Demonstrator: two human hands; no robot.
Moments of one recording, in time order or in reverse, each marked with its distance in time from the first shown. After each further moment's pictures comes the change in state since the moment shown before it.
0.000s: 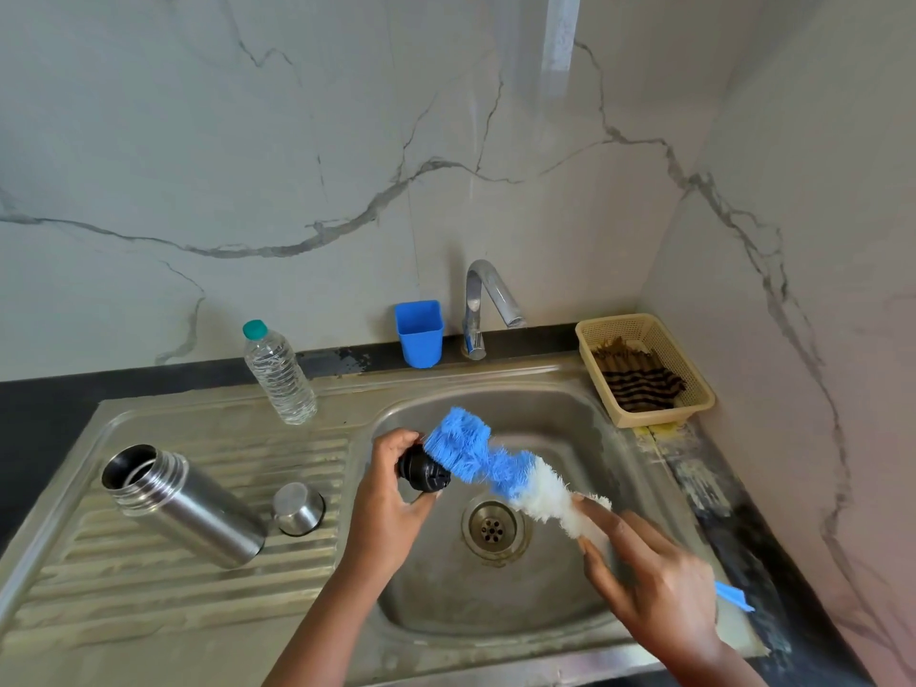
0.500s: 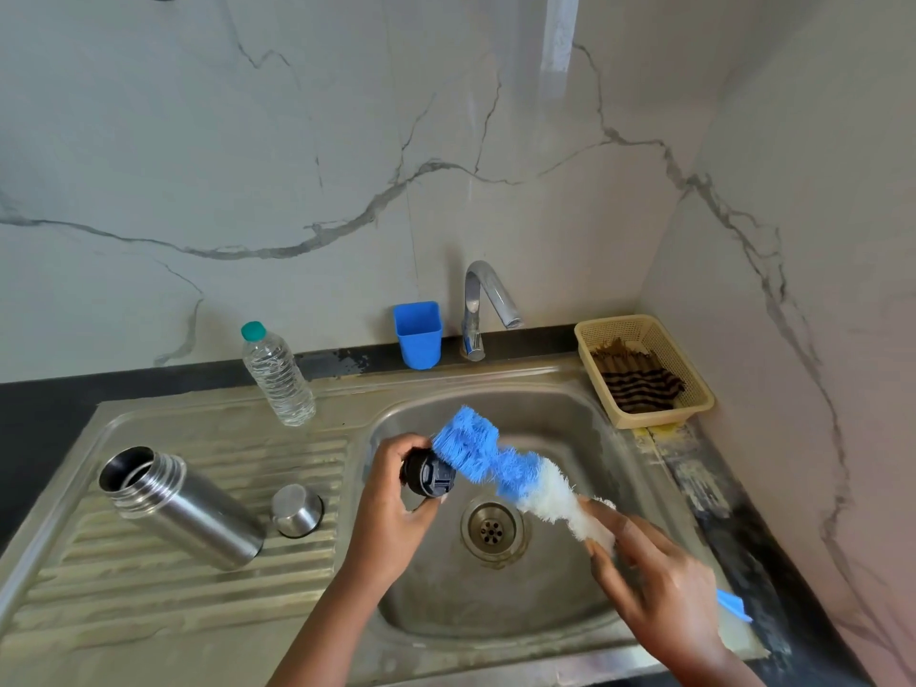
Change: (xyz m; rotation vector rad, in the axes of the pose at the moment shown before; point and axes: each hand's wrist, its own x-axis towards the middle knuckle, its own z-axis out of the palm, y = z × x) left_hand -0.003 0.000 0.003 -0.076 -0.040 -0.010; right_hand -0.001 -0.001 -0.008 0.139 -0.114 0.168
